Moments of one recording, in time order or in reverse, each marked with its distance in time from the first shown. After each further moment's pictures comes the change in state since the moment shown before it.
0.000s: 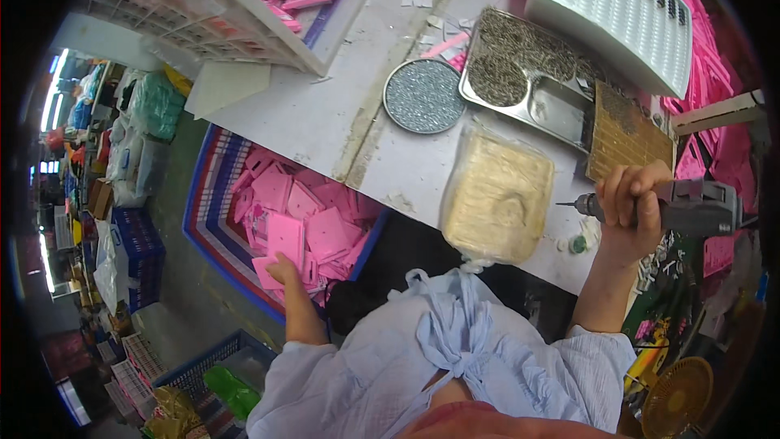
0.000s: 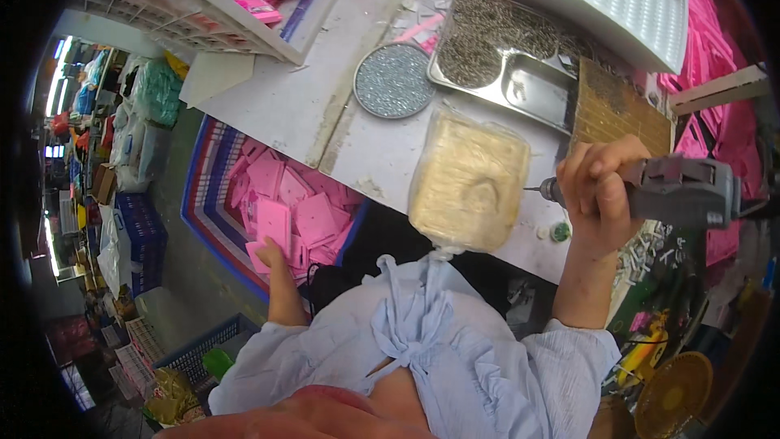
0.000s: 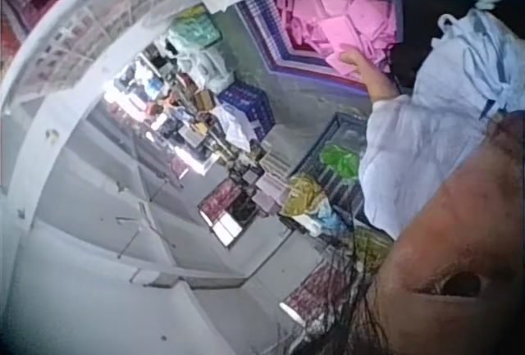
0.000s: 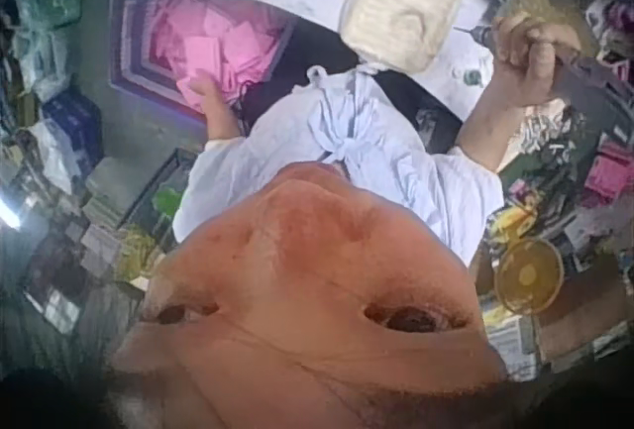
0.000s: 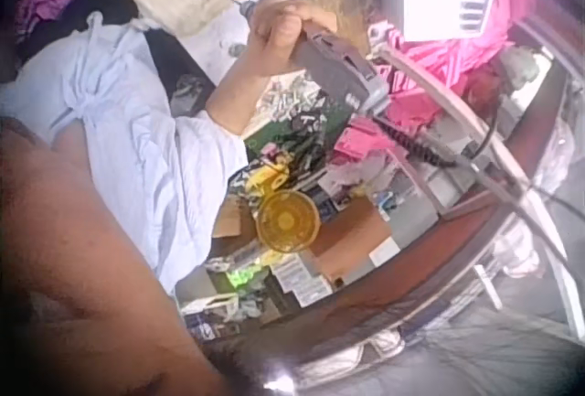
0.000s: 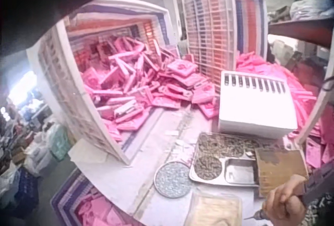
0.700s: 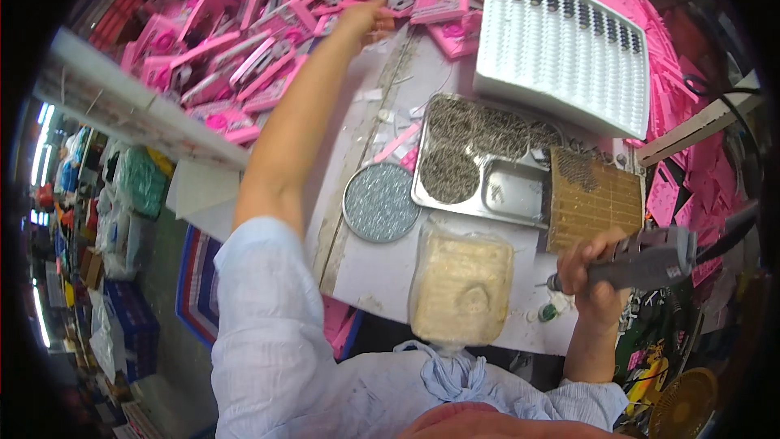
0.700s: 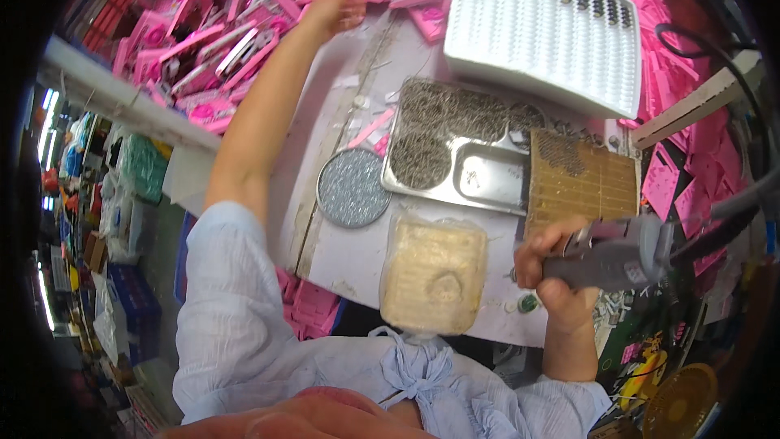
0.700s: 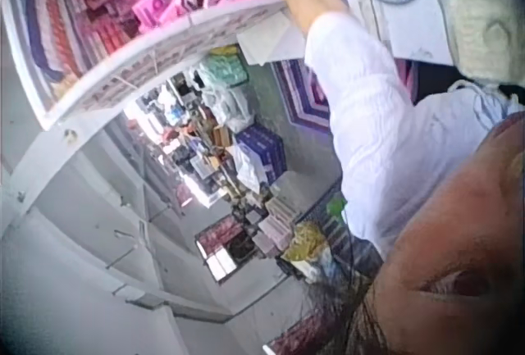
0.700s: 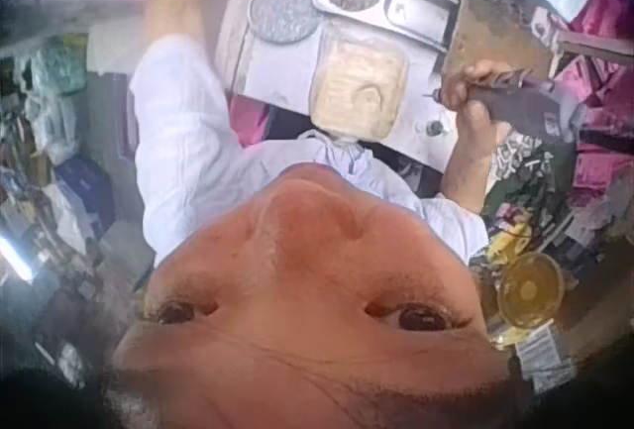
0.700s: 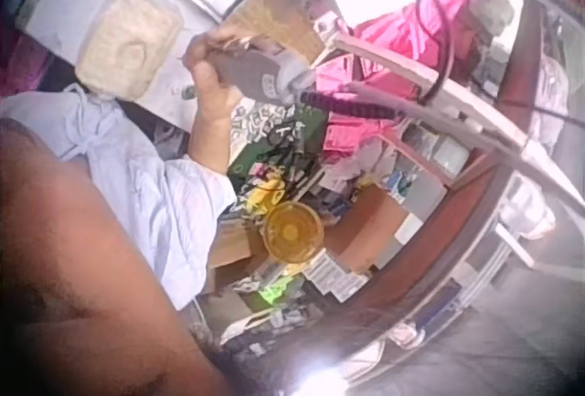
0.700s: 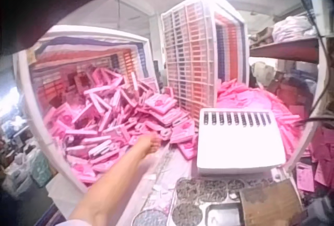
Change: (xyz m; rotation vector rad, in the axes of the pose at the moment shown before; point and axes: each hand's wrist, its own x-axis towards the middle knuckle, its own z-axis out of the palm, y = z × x) left_hand -0.270 0.838 -0.007 -0.771 -1.433 0.754; right_hand 0.014 -0.013 -0.007 -0.010 0.199 0.220
